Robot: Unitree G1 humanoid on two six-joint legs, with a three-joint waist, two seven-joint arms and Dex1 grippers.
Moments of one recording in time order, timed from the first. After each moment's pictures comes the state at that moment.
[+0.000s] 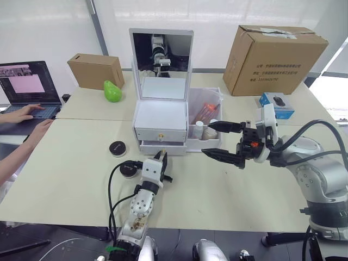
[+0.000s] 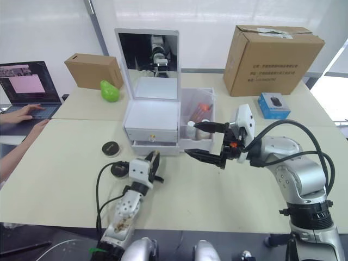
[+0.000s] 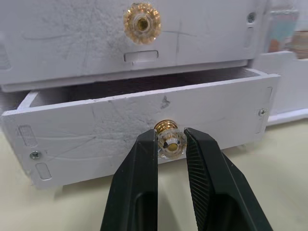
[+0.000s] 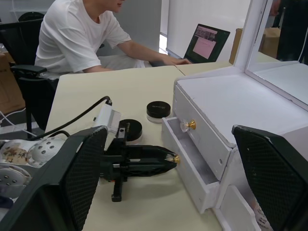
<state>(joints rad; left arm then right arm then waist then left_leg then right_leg) -0.02 0.01 -0.20 0.10 0.07 -0.26 -0.09 -0.44 -0.70 -0.07 -0.31 0.69 0.57 1.02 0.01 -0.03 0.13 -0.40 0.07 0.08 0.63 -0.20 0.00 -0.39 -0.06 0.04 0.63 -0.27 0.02</state>
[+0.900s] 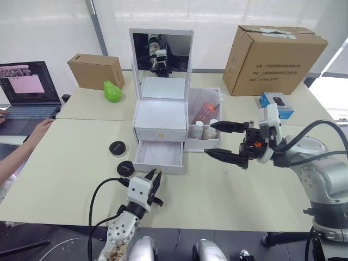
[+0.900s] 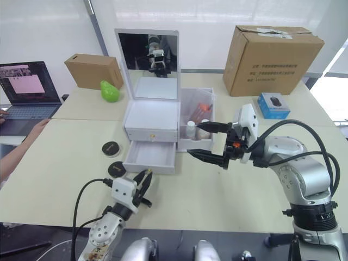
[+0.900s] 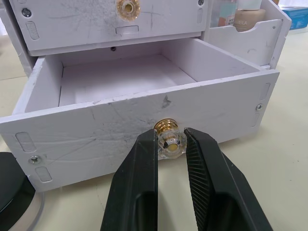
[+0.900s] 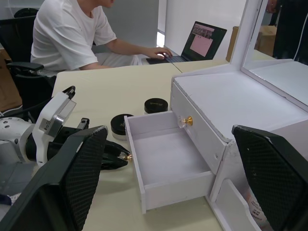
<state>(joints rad) 0.25 0.13 -0.21 -0.26 0.00 -0.08 -0.22 -0.43 -0.71 -0.09 -0.32 0.69 0.57 1.03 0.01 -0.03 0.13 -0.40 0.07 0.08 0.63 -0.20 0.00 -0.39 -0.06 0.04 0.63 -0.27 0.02</state>
